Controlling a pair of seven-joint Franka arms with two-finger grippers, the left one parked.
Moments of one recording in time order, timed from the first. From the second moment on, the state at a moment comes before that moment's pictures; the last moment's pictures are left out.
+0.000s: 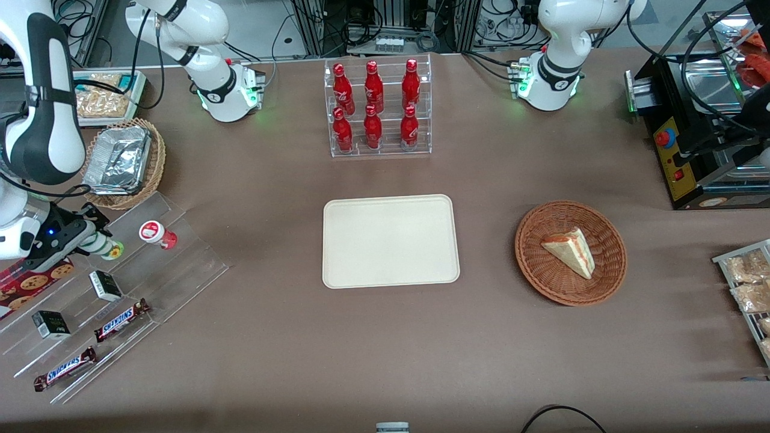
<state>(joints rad) -0.08 0.12 -0.11 -1.90 -0.02 2.00 -0.96</state>
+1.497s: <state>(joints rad) 0.54 0.41 -0.11 -1.69 0.07 1.99 0.06</state>
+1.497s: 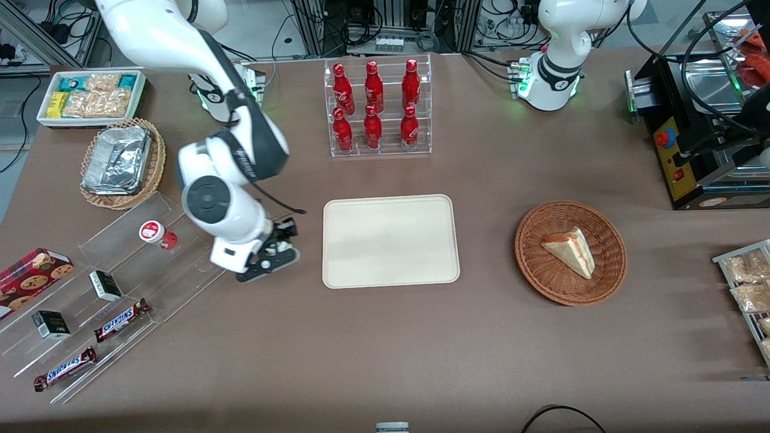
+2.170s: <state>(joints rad) 0.76 0.62 -0.11 -1.50 0.09 2.11 0.46</state>
